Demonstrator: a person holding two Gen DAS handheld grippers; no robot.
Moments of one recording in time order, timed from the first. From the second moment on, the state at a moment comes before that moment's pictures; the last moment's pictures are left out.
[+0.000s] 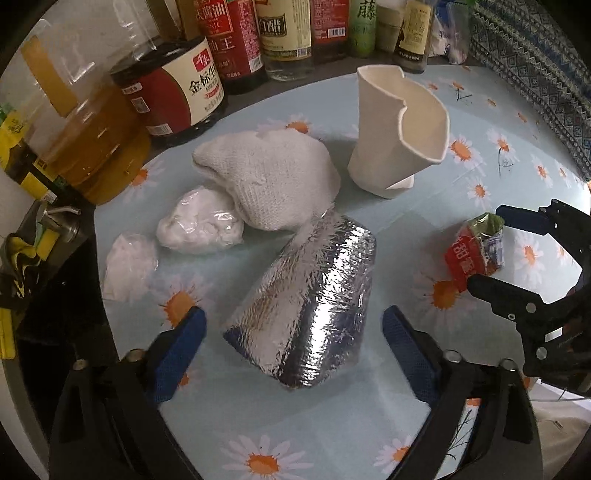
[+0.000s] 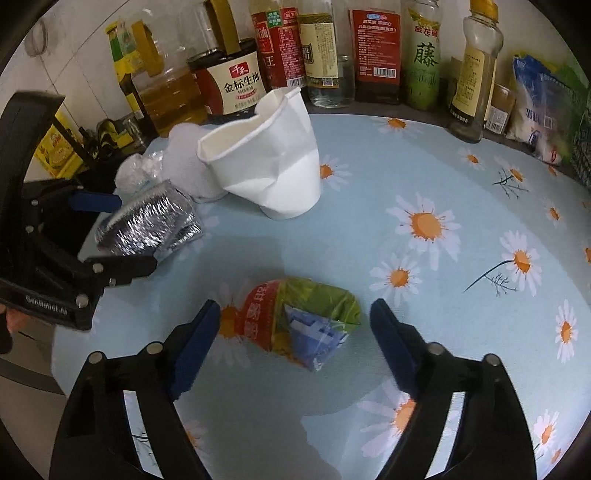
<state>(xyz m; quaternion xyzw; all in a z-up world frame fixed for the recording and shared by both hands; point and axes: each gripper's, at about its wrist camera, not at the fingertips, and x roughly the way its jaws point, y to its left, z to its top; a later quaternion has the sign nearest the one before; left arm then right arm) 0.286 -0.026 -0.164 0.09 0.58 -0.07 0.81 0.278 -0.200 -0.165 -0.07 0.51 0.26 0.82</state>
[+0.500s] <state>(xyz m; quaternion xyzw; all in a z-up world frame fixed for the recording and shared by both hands) 0.280 -0.023 -0.163 0.08 0.57 -0.08 0.81 0.278 -0.202 -0.161 -0.06 0.51 0.26 0.82</state>
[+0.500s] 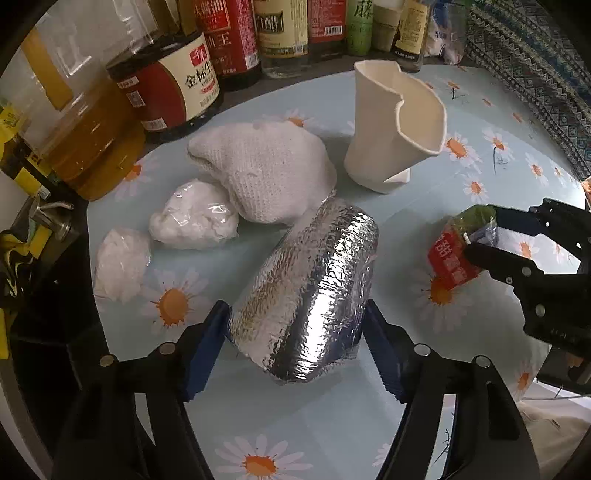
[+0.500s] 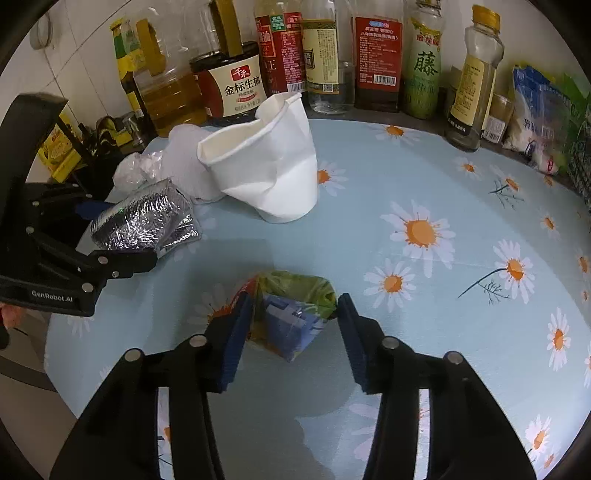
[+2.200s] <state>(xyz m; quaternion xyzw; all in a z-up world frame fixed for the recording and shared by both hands) 0.163 -0.020 -0.114 -0.02 0.52 -0.05 0.85 0.212 -0.252 -0.122 0.06 0.51 0.30 0.80</state>
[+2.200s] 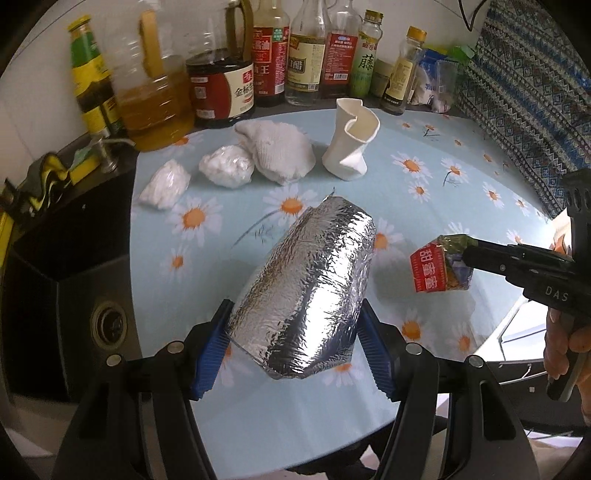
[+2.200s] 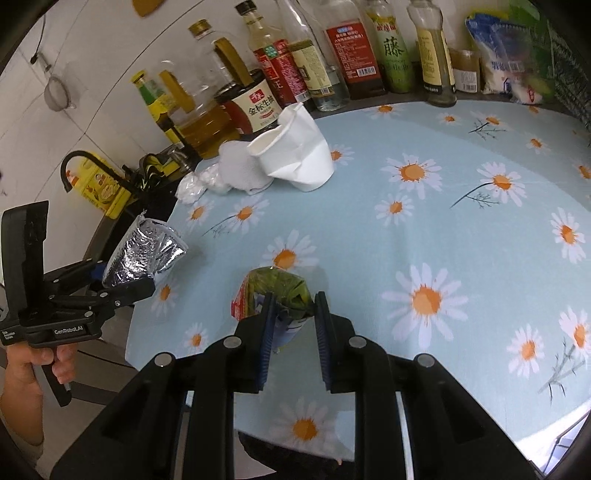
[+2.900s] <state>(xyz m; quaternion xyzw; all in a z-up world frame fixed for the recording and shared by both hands) 0.039 -0.023 -0.116 -0.06 0.51 -0.04 0.86 0.105 -0.234 -0.099 0.02 0.50 0.32 0.80</state>
